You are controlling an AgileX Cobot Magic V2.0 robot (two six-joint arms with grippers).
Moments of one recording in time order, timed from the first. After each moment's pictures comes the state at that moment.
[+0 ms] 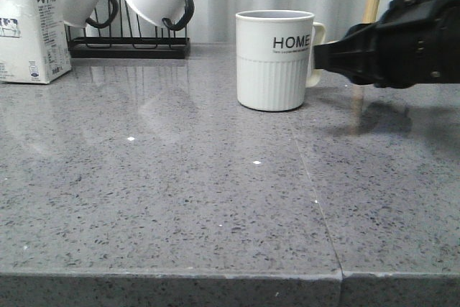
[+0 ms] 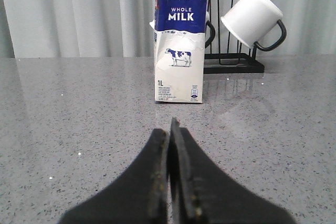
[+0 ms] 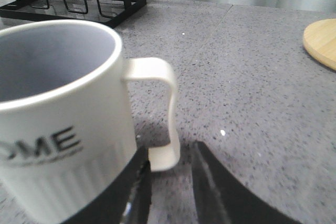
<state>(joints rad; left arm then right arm) -0.08 0.00 -0.01 -0.07 0.06 0.05 0.34 1.54 -0.54 -0.10 -0.76 0.12</state>
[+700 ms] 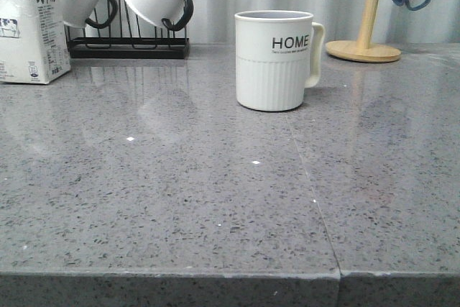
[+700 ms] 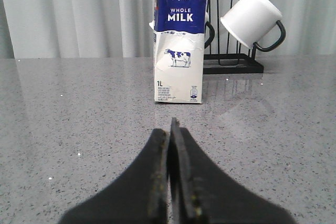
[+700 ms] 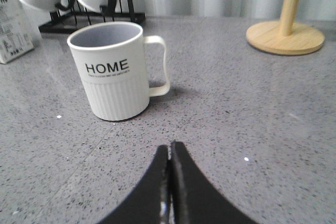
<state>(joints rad) -0.08 0.00 -0.01 -0.07 0.06 0.05 0.34 0.57 -0.16 -0.10 -0.23 0.18</state>
